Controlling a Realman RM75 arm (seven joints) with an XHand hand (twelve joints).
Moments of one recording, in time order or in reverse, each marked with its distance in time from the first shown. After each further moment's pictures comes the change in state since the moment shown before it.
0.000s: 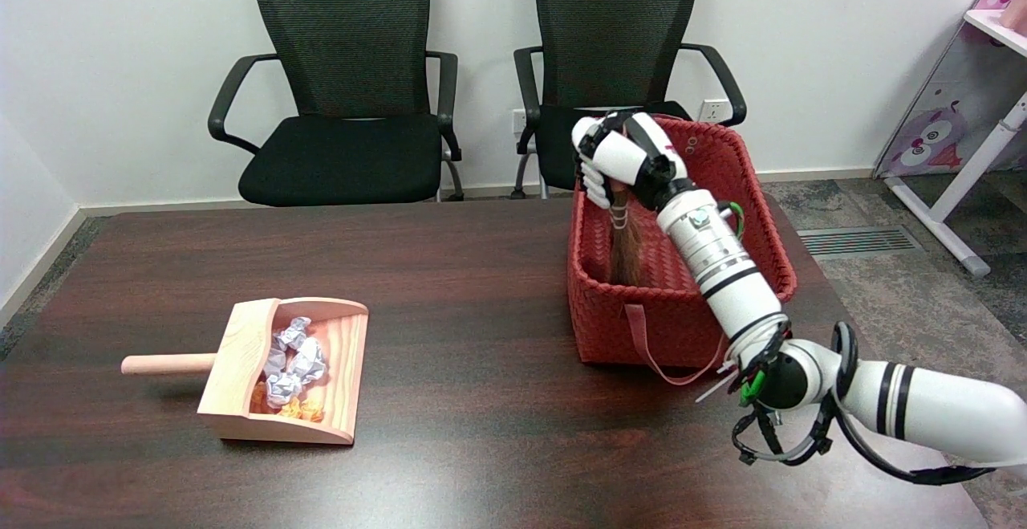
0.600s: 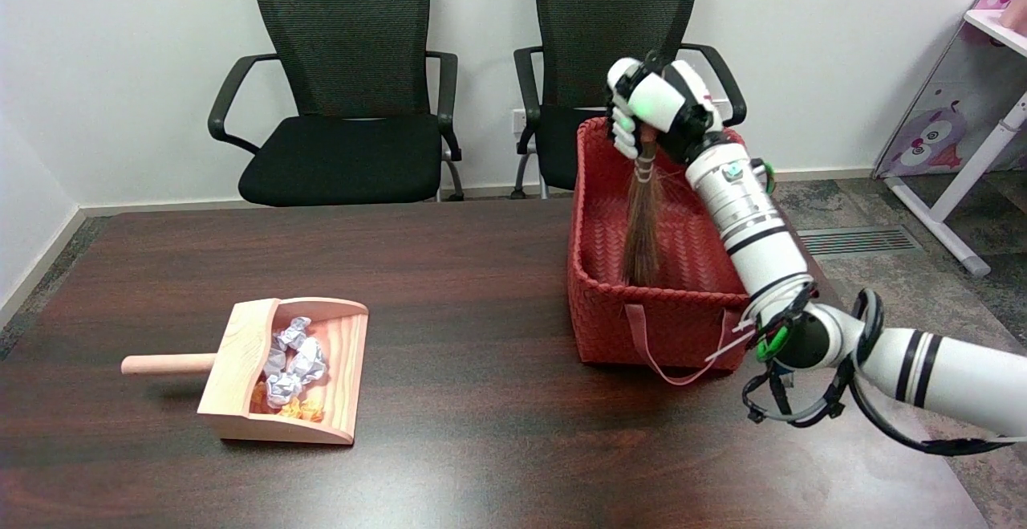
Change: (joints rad) arm 0.037 0.066 0.071 -0.055 0.077 0.005 -0.003
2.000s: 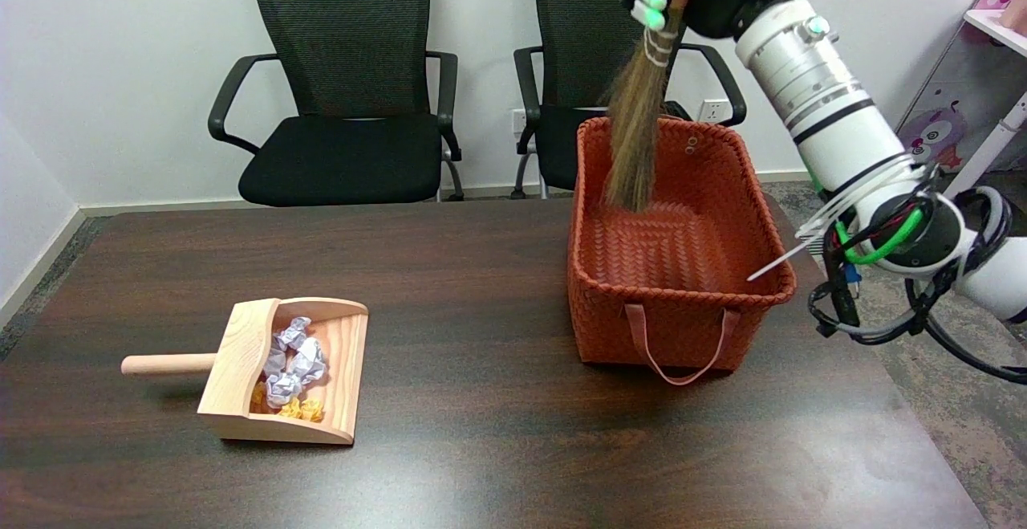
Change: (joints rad) arm 0.079 0.249 0.223 -0.381 0.292 0.243 -0.015
